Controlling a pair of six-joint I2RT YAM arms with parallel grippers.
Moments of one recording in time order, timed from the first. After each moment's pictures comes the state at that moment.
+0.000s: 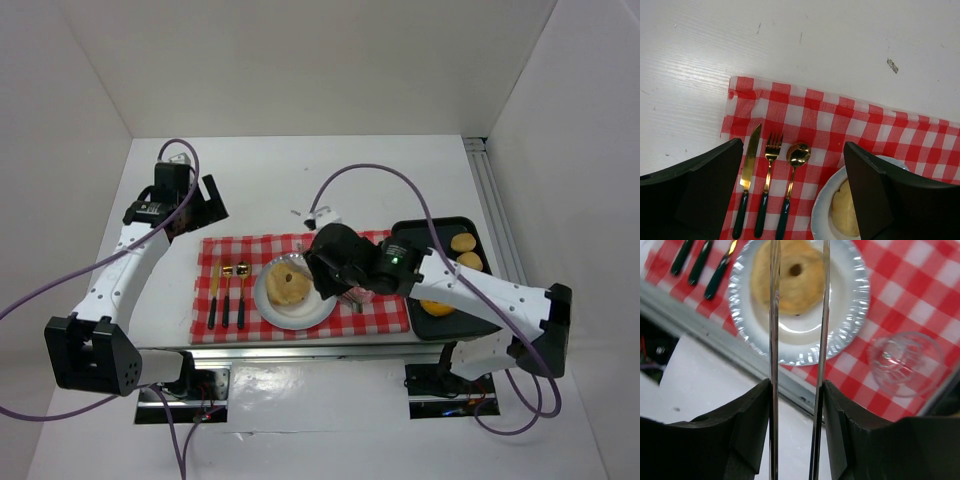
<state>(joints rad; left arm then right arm) -0.08 1.29 1.15 -0.65 -0.07 -0.46 1.12 1.35 1.32 -0.86 0.23 0.49</state>
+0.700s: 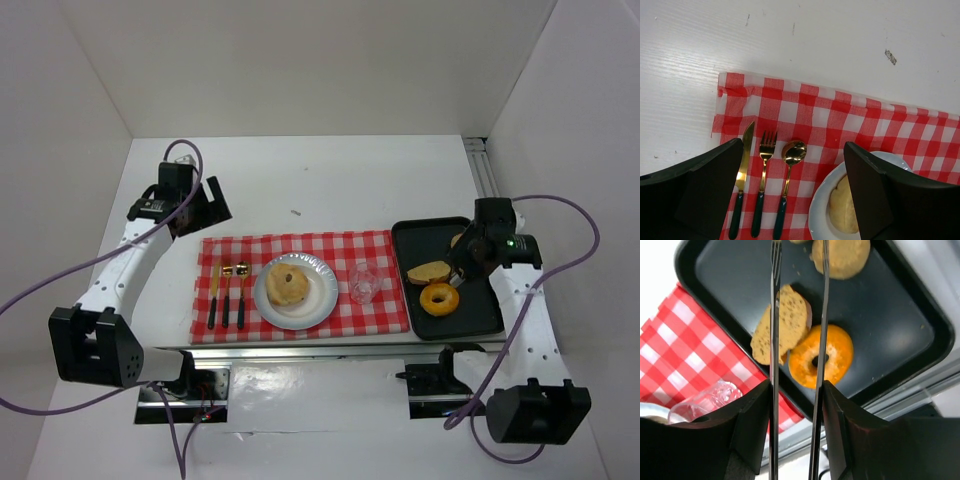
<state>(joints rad) -0.08 1.33 1.15 -0.65 -0.03 -0.45 -0.05 0.99 1.02 -1.04 0.19 0.60</state>
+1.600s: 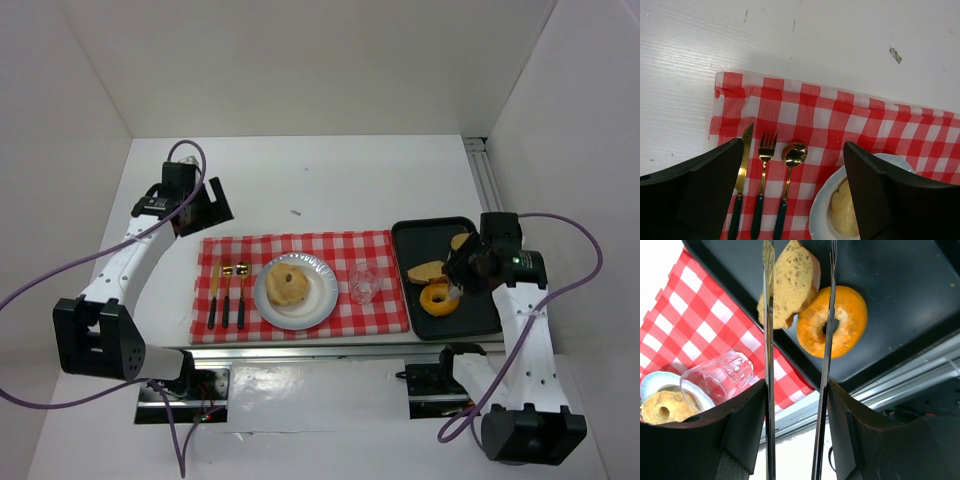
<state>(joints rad) -0.08 1.37 1.15 -0.63 -0.02 -0.45 -0.11 0.88 0.96 -1.11 0.03 0.64</state>
